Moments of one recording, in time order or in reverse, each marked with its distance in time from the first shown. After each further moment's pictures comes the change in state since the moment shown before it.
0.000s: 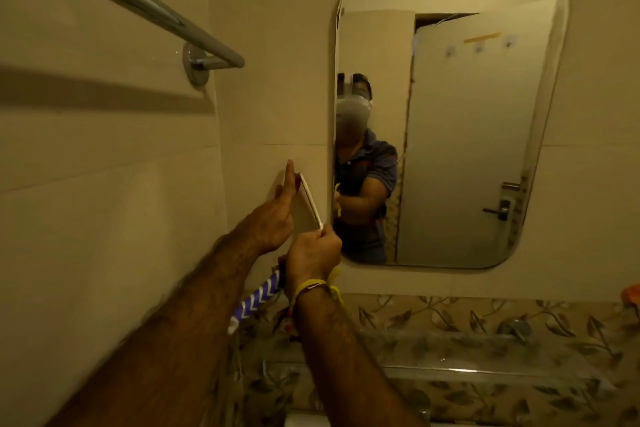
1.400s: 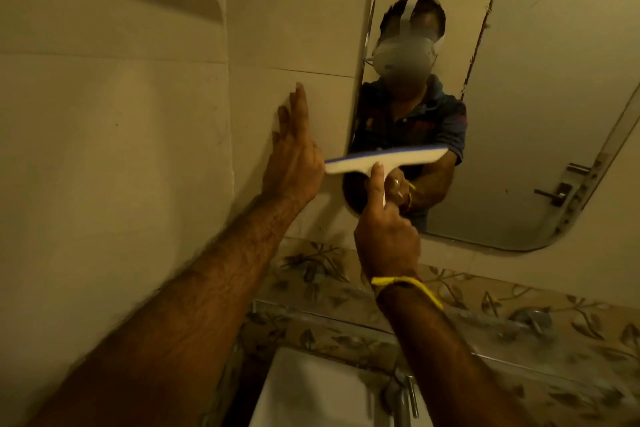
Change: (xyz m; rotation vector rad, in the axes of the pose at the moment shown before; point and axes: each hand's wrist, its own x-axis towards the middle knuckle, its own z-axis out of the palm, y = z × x) left_hand 0.015 0.020 0.061 -0.008 0.549 -0.080; right_hand 0.080 0.060 -0.097 -1.003 -0.028 -1.069
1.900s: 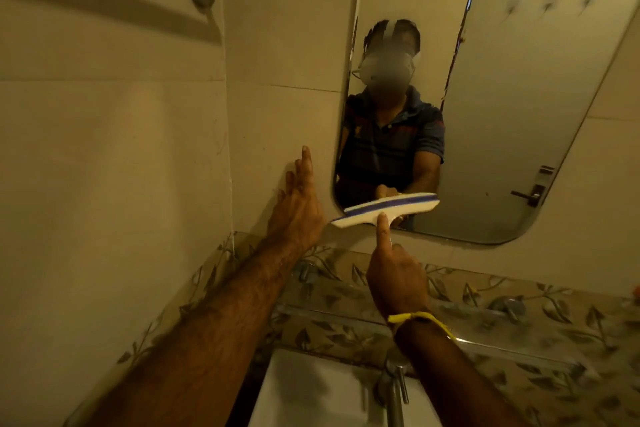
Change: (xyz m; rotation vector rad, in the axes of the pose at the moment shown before) left_hand -0.060 -0.001 0.014 0.024 -0.264 -0.072; right_hand -0.049 0.037 -0.024 -0.023 -0.321 0.084
